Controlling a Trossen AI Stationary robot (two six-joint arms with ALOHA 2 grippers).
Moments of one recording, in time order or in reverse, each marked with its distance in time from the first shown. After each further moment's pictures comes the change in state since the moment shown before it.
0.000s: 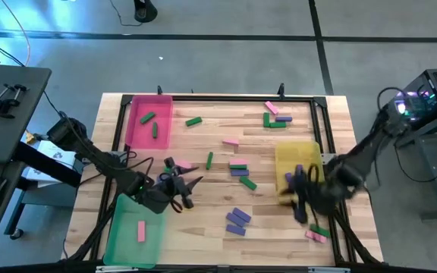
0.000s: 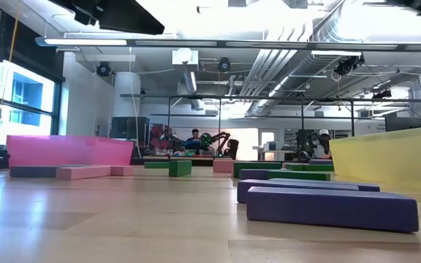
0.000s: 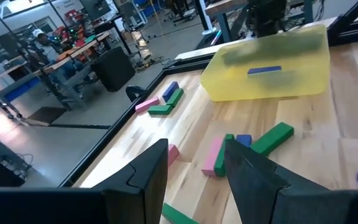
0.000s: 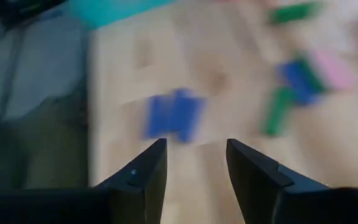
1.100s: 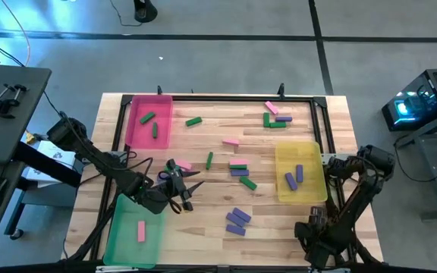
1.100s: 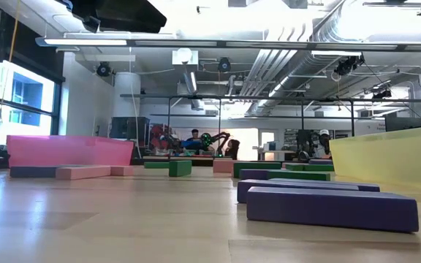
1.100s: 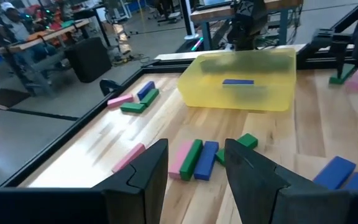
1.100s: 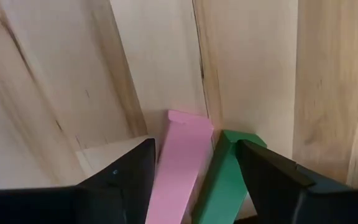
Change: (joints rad) left arm -0.005 0.000 0.000 0.029 0.081 -0.134; right arm 0.287 0.623 0.058 -0.251 -0.512 0.378
